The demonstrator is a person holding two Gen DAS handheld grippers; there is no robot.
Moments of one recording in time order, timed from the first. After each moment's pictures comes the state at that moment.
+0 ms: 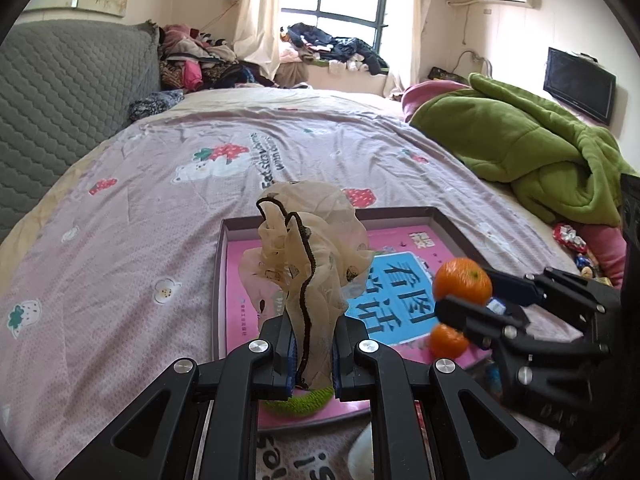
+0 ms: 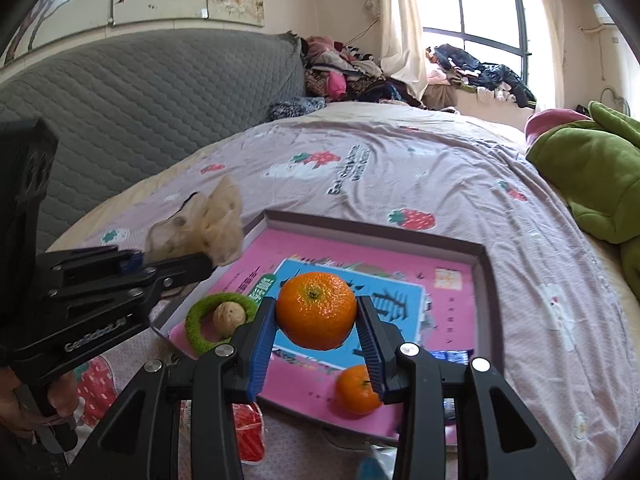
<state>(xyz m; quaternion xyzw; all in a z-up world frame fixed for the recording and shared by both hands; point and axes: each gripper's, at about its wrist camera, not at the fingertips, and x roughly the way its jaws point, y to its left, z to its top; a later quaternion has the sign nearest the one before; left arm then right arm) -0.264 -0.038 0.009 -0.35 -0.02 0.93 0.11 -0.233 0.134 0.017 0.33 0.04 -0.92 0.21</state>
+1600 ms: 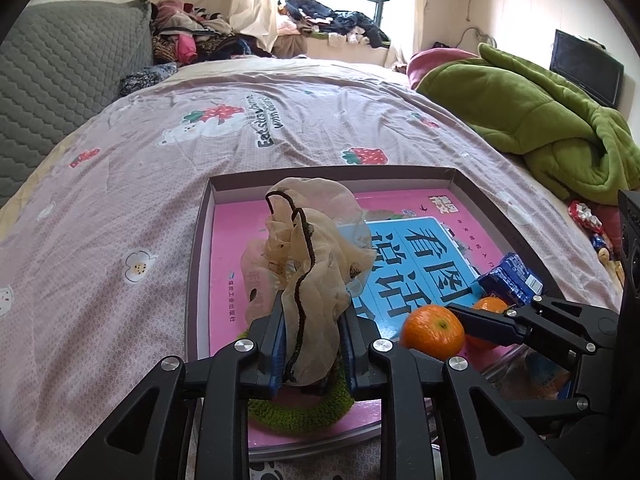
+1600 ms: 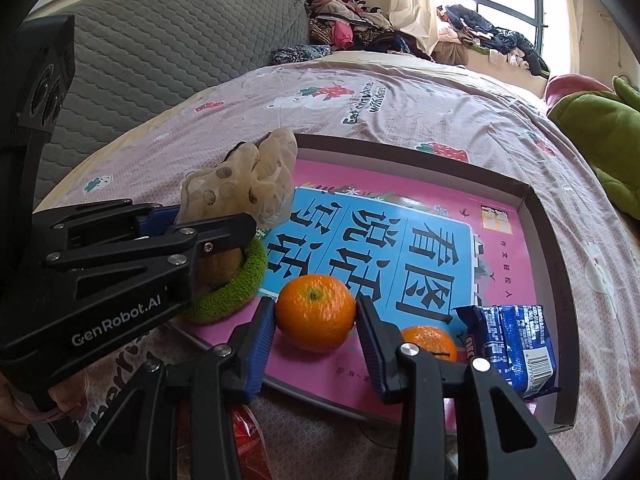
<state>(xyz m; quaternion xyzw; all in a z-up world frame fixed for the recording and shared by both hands) -0.291 -0.032 -0.036 -0.39 -0.01 0.91 0.11 -0.250 0.108 -0.042 0.41 0.06 -0.89 0.21</state>
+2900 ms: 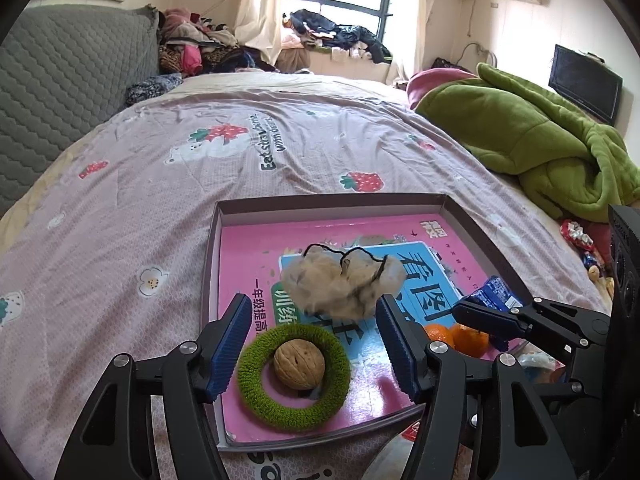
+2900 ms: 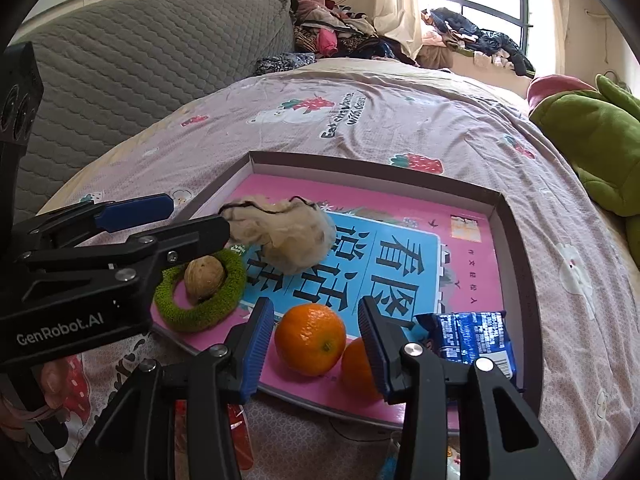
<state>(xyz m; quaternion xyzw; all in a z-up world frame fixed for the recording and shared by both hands) -0.280 -0.035 -0.009 -0.37 -0.02 0.92 0.11 -0.249 0.124 -0.024 0.40 0.05 -0.90 0.18</state>
